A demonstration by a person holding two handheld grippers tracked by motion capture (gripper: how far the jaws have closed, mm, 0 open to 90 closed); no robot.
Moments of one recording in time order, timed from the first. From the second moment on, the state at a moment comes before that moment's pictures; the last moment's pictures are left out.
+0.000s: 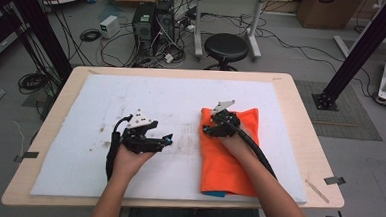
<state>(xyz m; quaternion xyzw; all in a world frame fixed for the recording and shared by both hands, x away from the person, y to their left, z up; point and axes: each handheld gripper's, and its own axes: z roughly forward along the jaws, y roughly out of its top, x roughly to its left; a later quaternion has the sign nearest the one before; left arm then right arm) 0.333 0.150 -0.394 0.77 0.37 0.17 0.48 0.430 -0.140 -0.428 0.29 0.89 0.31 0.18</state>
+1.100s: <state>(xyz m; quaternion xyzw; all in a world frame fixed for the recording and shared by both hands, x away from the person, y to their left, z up) 0.334 0.152 -0.394 0.77 0.37 0.17 0.48 0.470 -0.155 -0.403 0.36 0.85 0.33 0.21</state>
